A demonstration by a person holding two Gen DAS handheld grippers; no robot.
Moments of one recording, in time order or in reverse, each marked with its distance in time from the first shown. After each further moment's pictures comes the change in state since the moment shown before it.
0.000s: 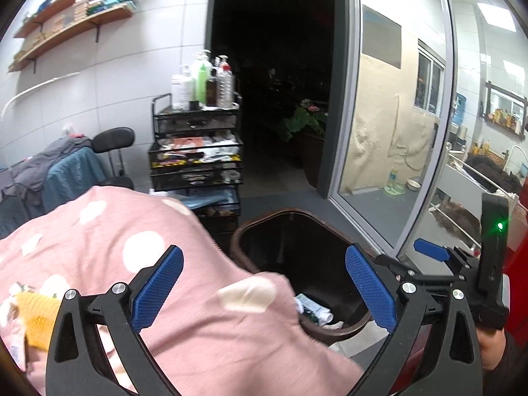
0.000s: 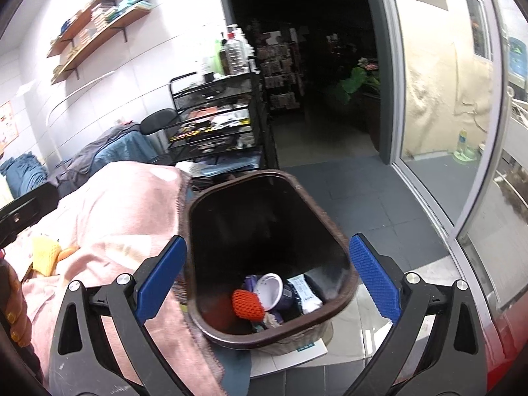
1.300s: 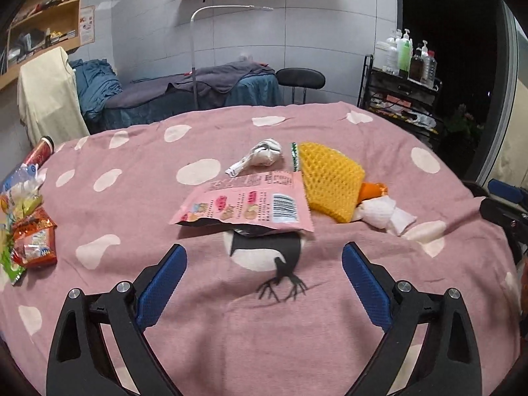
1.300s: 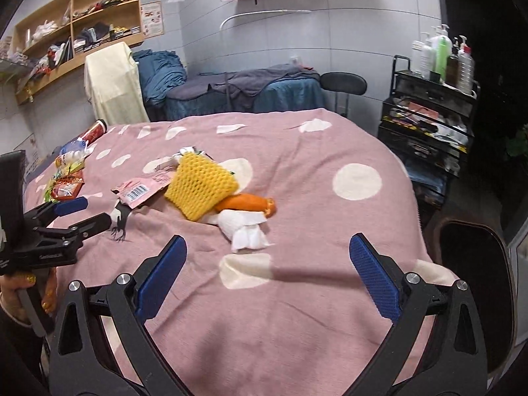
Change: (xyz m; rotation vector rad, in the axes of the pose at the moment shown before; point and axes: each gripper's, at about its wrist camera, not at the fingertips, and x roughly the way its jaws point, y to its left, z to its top) left arm -0.137 0.220 -0.135 -0.319 0.178 0.595; right arm 0.017 0.280 -0.037 -0.494 0.163 0.543
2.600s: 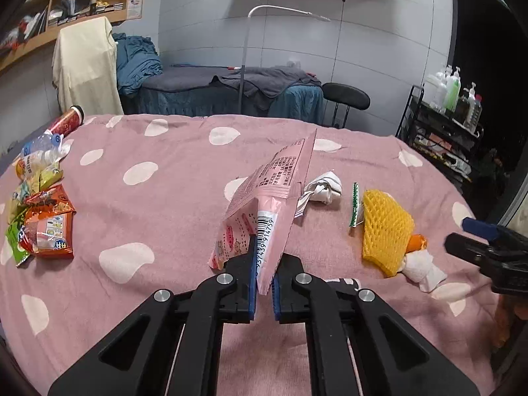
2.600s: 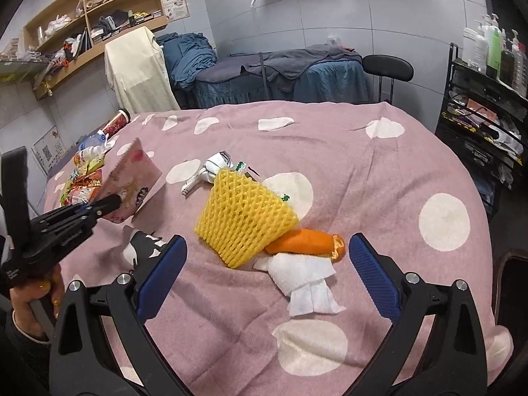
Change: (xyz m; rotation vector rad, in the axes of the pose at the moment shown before) left arm 0.001 0.048 0.029 -0.226 -0.024 0.069; right arm 0.098 0.041 0.061 -0.031 0.129 0.156
